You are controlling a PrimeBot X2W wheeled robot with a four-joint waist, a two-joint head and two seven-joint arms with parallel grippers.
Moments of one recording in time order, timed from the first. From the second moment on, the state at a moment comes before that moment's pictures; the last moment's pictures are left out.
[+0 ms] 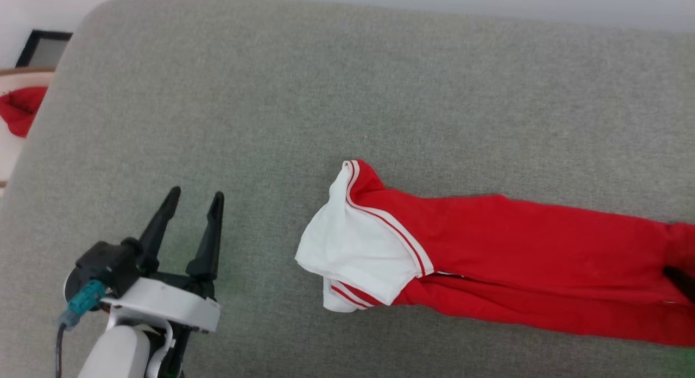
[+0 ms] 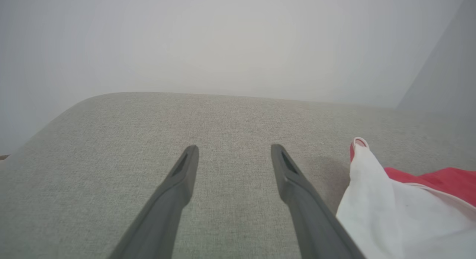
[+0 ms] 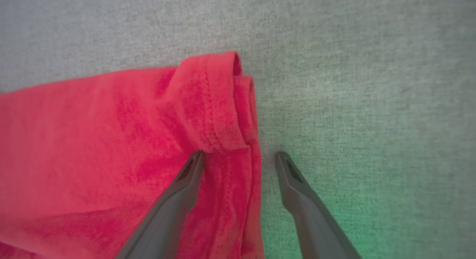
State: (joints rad) left arm -0.24 0.32 -0.15 0.19 -0.44 -0.13 -0.26; right arm -0.20 -0.37 -0.29 0.16 0.62 0.13 0.87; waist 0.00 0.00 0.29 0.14
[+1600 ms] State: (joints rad) left arm -0.27 0.43 -0.13 0.15 -0.46 -0.13 -0.26; right arm -0.32 -0.46 -0.55 0.25 0.55 0.13 0.62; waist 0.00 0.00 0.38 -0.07
